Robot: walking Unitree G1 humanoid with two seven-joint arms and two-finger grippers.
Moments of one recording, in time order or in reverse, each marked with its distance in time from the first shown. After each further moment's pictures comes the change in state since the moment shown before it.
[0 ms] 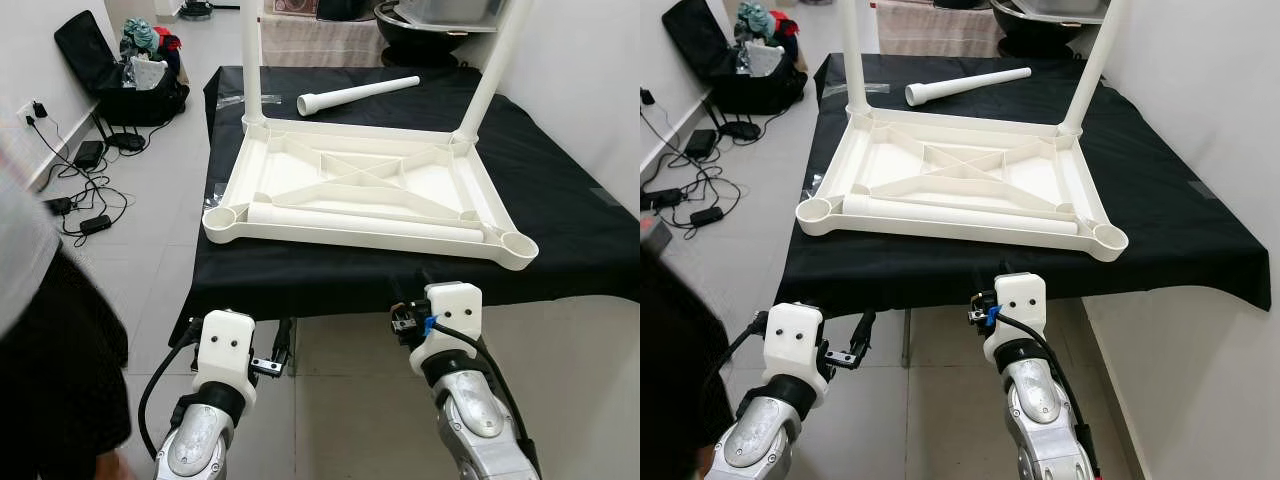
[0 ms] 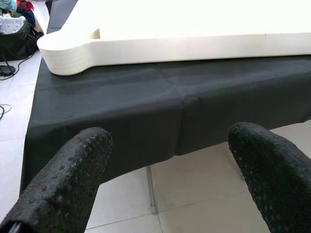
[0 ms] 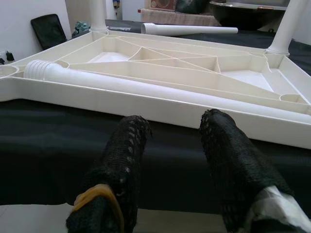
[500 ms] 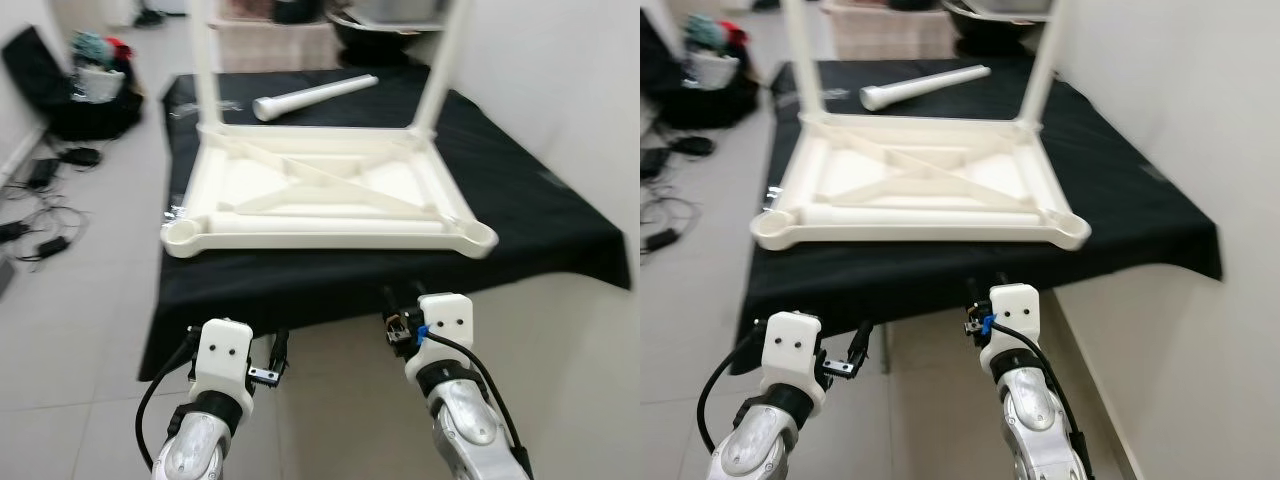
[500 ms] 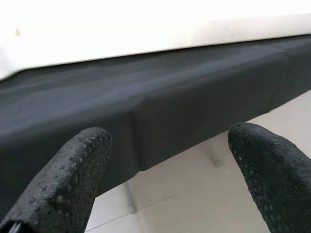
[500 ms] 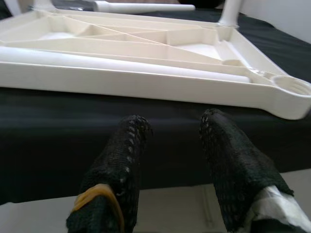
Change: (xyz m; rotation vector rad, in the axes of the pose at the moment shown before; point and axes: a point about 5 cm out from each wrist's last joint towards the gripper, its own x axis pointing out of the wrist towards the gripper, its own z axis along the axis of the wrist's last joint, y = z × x) left arm 0.001 0.000 -0.006 -0.002 0.023 -0.001; right arm 0.000 0.000 -0.010 -0.001 0.044 -0.001
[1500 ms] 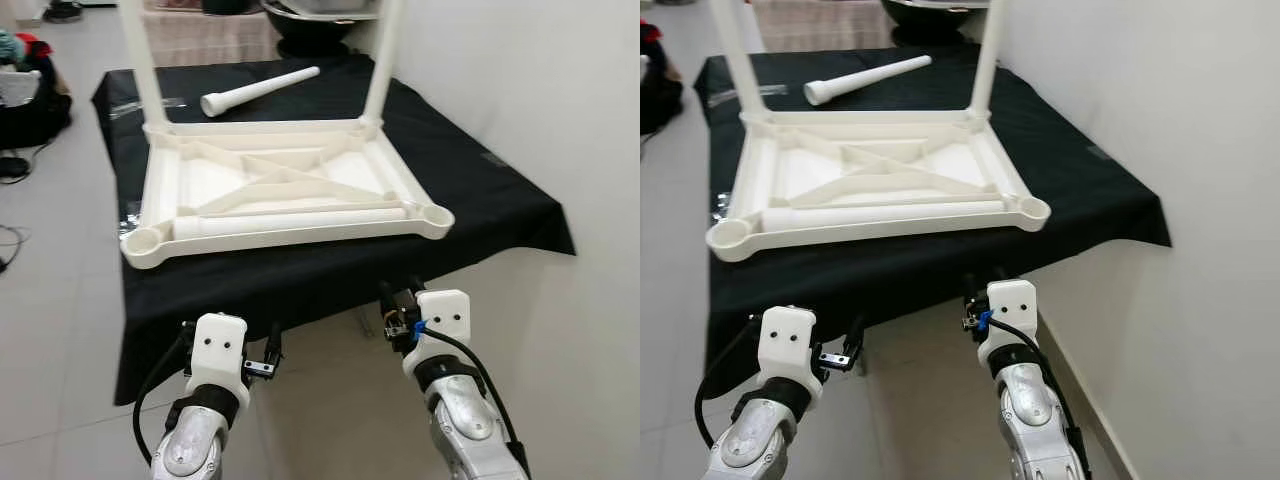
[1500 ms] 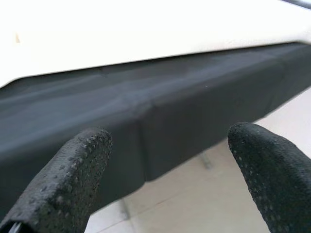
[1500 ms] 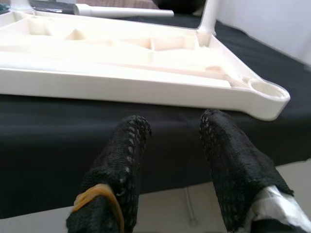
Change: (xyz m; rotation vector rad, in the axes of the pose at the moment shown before) left arm -0.001 0.002 -0.002 -0.020 0.009 0.015; right arm 0.000 0.000 0.000 -0.015 0.001 -0.020
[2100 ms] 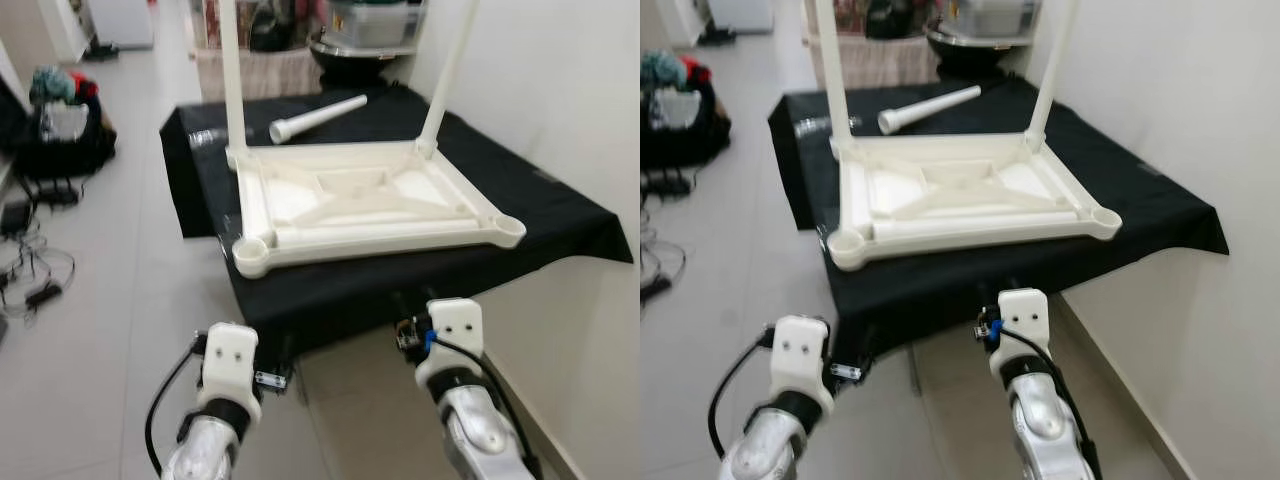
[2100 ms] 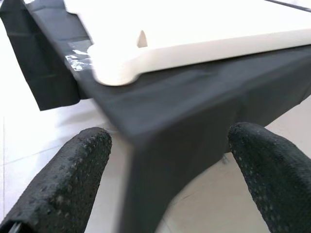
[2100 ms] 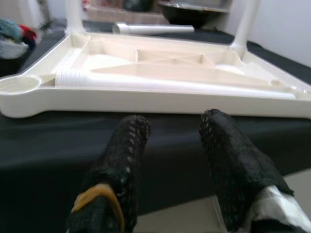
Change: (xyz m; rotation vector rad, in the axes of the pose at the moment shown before) left arm 0.001 -0.001 0.001 -0.007 0.000 0.004; right arm 0.000 -0.001 0.000 0.004 0.003 -0.005
